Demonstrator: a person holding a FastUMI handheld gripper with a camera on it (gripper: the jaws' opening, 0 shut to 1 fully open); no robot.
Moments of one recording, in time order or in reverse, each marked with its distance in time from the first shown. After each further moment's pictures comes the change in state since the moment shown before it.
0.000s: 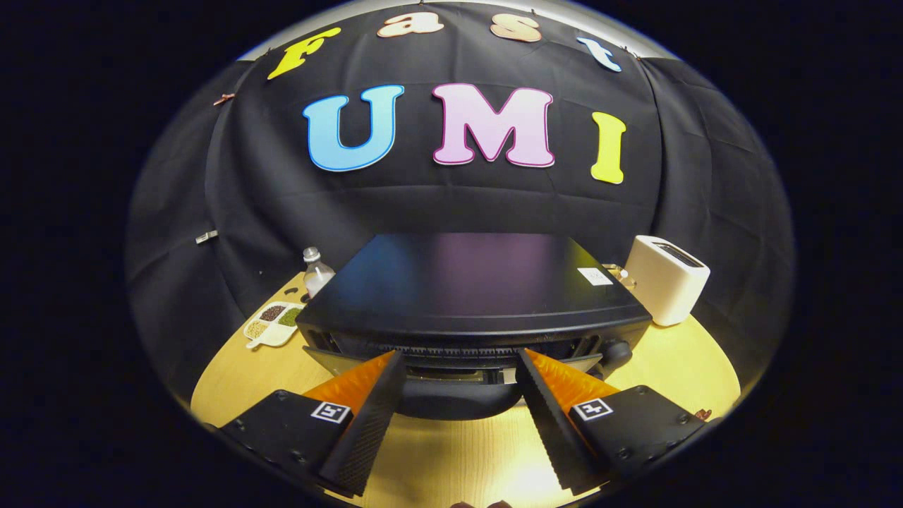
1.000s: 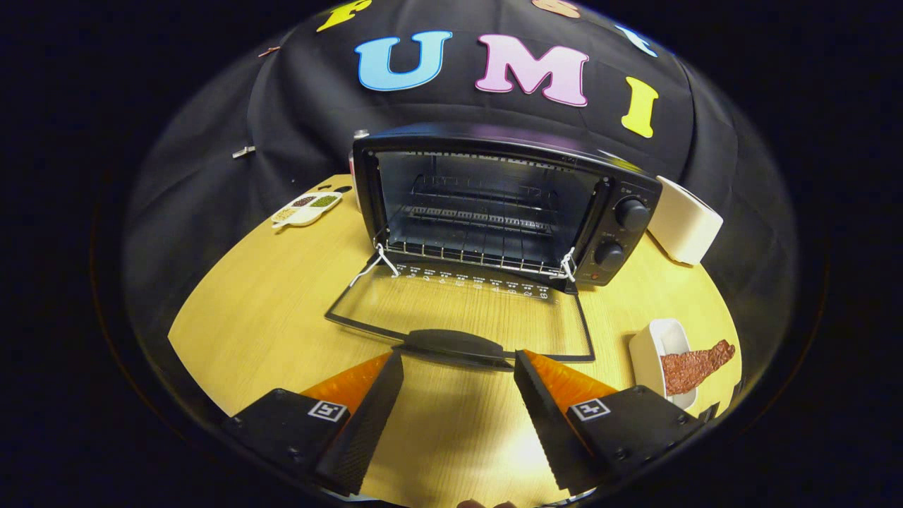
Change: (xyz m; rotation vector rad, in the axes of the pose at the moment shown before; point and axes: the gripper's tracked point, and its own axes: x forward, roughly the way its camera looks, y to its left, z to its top) arm -0.077 0.005 -0.147 -0.135 0.243 0.087
